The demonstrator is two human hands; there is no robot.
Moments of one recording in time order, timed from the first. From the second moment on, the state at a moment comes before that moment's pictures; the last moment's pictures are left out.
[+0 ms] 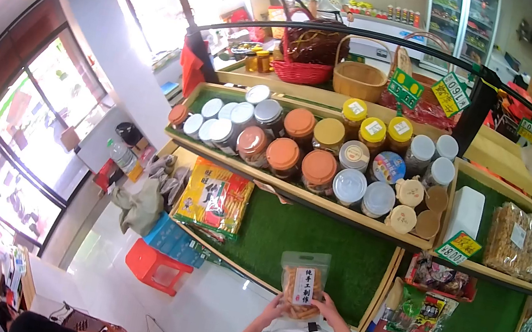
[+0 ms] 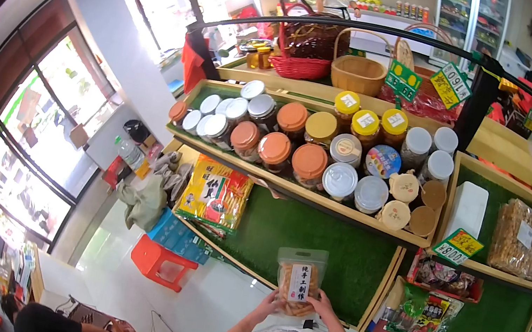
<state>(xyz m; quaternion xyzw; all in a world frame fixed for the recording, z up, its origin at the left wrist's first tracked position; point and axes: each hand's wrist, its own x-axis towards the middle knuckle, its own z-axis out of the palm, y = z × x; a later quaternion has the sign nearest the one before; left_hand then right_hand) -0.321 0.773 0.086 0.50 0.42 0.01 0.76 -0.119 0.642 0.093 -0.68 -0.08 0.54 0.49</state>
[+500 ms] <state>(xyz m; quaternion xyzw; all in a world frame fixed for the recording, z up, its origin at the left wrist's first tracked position) -0.282 0.886 0.067 0.56 0.37 -0.02 0.74 -0.127 0.743 0.070 -0.68 -0.05 0.50 0.53</state>
